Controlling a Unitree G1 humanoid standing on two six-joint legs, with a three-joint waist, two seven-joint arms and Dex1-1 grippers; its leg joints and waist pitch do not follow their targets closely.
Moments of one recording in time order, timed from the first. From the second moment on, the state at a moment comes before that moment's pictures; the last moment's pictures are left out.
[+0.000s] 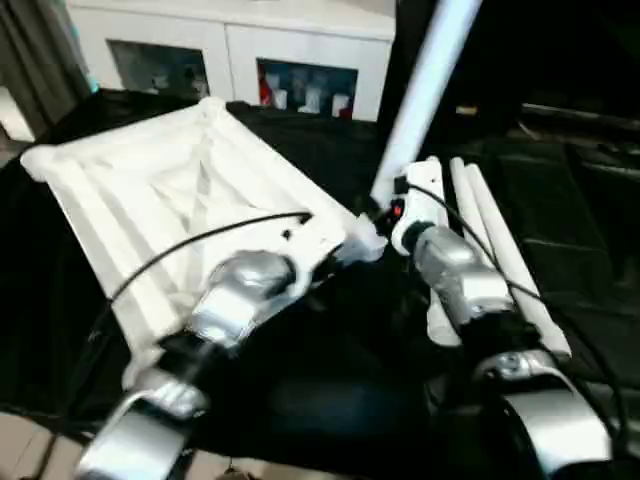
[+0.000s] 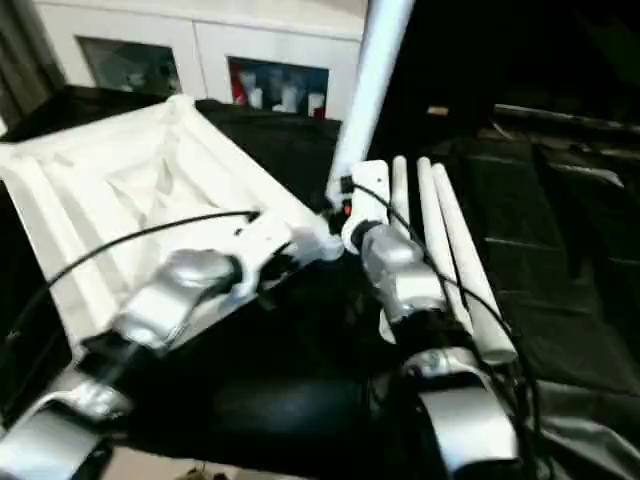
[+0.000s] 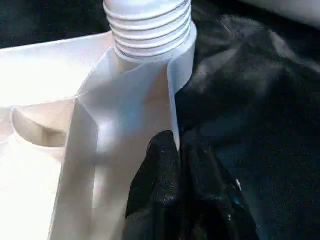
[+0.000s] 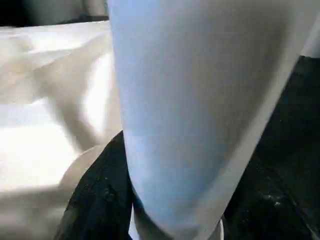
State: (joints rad) left arm -0.59 0.27 -0.34 0.36 0.07 0.42 -0.75; right arm -0.67 -0.15 0.04 0.64 0.17 0.20 0.49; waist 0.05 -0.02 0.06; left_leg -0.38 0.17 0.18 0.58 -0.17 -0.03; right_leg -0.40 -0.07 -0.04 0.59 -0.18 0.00
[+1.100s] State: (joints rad) left arm -0.48 0.47 -0.35 0.23 -0.01 0.29 -1.08; right arm -0.46 -0.38 0.19 0.31 0.26 0.21 0.98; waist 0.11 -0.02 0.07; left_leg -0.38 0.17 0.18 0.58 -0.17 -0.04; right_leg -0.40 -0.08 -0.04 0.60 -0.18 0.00
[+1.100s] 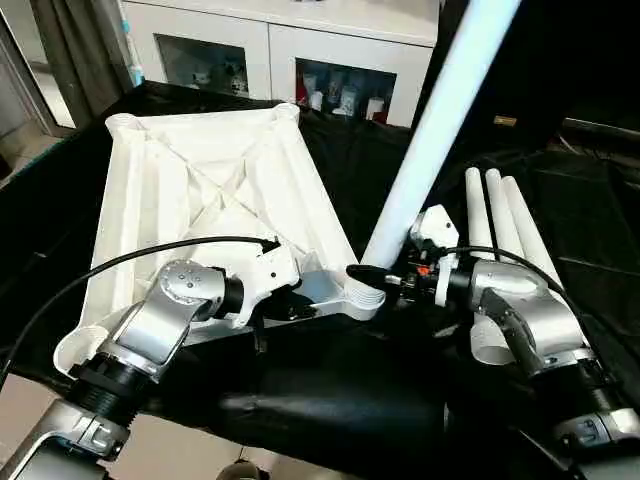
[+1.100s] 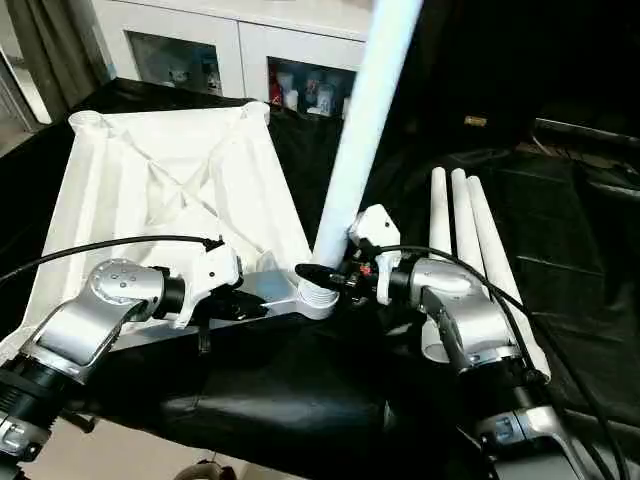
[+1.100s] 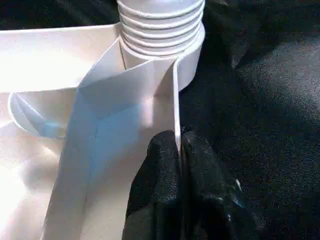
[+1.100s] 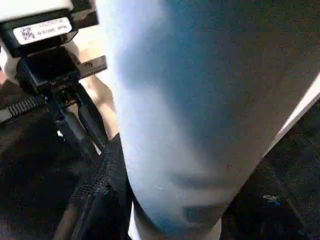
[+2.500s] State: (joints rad) left arm -0.56 0.34 -0.36 0.38 0.03 0.36 -0.90; right arm -0.47 -0.23 0.12 0.39 0.22 0.26 0.58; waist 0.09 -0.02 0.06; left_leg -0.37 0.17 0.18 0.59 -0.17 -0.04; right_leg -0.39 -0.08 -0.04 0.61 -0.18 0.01
